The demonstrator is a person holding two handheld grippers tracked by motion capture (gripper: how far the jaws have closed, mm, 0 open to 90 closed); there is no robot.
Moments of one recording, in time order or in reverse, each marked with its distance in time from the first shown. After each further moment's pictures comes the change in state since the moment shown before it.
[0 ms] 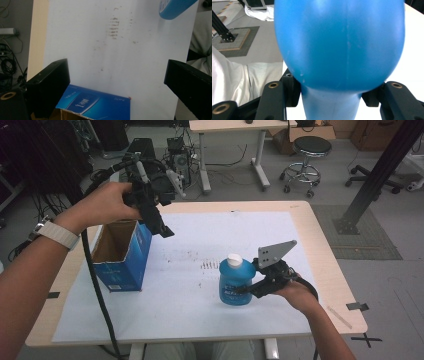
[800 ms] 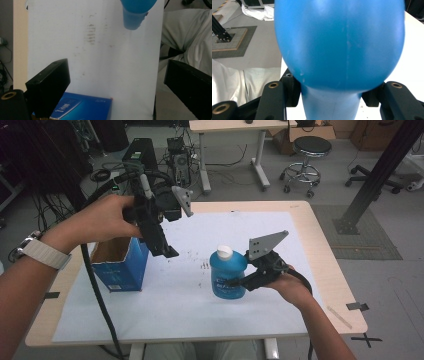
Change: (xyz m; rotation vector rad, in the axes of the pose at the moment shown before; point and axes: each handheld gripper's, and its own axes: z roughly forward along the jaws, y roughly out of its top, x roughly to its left) left arm -0.052 0.015 -0.018 -0.005 -0.064 0.069; right arm -0.002 0.032 0.008 0.014 -0.014 -0.014
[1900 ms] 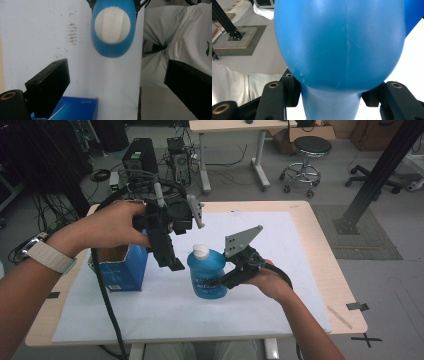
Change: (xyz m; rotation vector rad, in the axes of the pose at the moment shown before) left arm -0.012 0.017 0.008 0.055 -0.108 0.015; right arm -0.001 0.032 0.038 0.004 0.078 -0.040
